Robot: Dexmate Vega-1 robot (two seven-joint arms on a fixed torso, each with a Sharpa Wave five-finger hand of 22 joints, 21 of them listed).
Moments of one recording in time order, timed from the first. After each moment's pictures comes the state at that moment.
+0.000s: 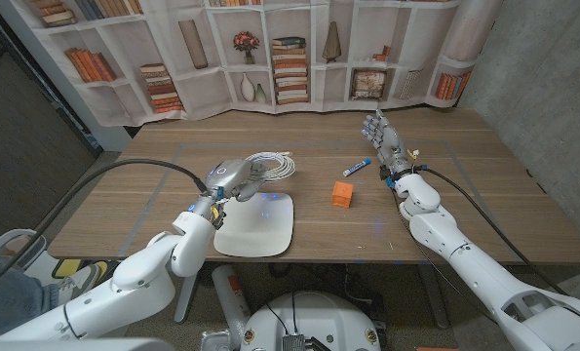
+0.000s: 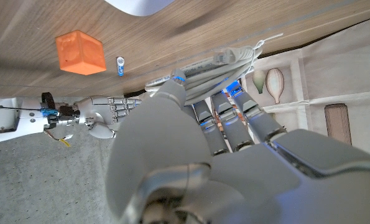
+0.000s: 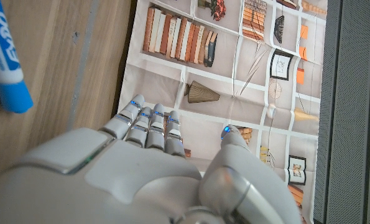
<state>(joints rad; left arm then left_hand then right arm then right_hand) 1.31 0.98 0.44 -2.28 0.62 0.46 0.34 1.20 0.10 0.36 -0.13 0.17 0.79 -0.06 0.24 0.19 0.74 -0.13 0.20 0.19 0.69 -0.07 0.19 0.18 0.51 -0.05 0.34 0.19 -0.83 -0.41 -0.40 -1.30 0.62 0.37 -0.03 0.21 0.06 0.25 -0.06 0.19 0.24 0.07 0.20 0.18 0.26 0.10 0.22 0.18 0.14 0.04 0.20 0.19 0.22 -0.04 0.26 0.18</state>
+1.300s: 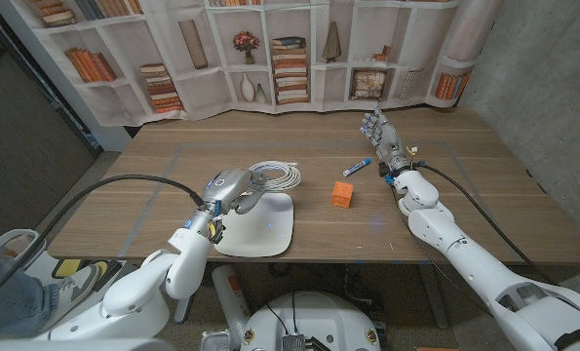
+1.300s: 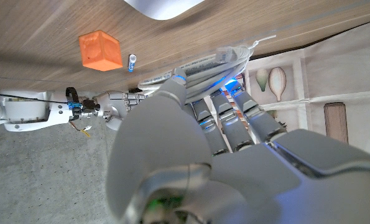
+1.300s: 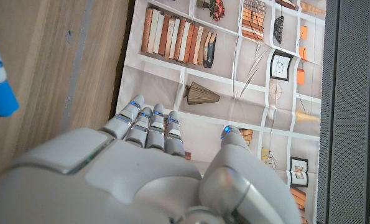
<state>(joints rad) 1.44 0.97 0.39 -2.33 0.66 0.45 0.38 1.22 0.10 0.37 -0.14 0.17 0.82 -0.06 0.24 0.19 0.76 -0.14 0.20 0.19 0.71 -0.07 0.19 0.18 0.51 -0.05 0.35 0.19 -0.79 -0.40 -0.40 -1.25 0.63 0.38 0.01 0.21 0.06 0.25 -0.06 0.19 0.24 0.07 0.20 0.18 0.26 0.10 0.22 0.18 0.14 0.04 0.19 0.19 0.22 -0.04 0.25 0.18</state>
